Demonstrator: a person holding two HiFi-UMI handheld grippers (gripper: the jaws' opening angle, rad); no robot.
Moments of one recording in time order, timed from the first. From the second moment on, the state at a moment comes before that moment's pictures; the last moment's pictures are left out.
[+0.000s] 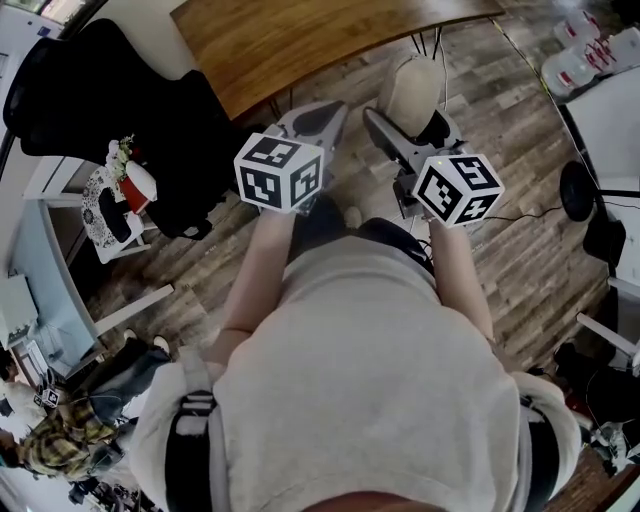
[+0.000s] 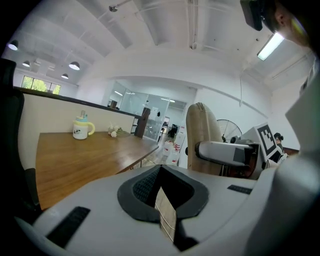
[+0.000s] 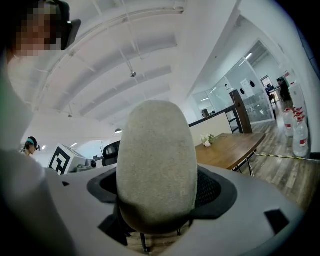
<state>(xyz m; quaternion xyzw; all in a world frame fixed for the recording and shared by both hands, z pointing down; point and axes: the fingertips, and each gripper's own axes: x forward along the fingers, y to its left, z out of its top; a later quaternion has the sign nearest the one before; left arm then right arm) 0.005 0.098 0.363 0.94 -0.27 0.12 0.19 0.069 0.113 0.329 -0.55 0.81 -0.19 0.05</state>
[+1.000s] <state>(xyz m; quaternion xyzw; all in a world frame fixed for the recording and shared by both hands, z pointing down) 0.076 -0.082 0.396 0.93 -0.26 0.12 0.23 0.145 -0.057 0.359 -0.57 0.80 -0.21 0.04</state>
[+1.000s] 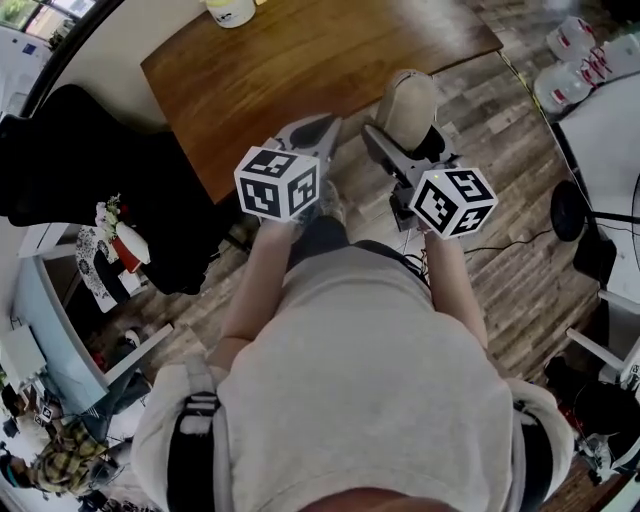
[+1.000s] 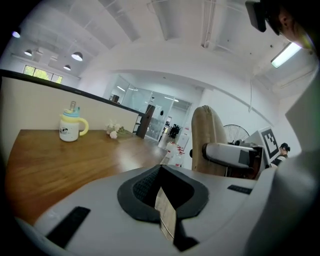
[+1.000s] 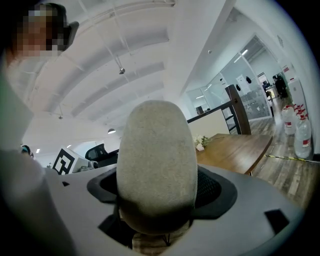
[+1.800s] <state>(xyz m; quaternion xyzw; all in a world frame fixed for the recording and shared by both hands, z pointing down) 0.055 -0.246 0.378 0.92 -0.31 0.08 0.23 0.134 -0.228 0.343 -0.52 0.83 -0.20 0.03</state>
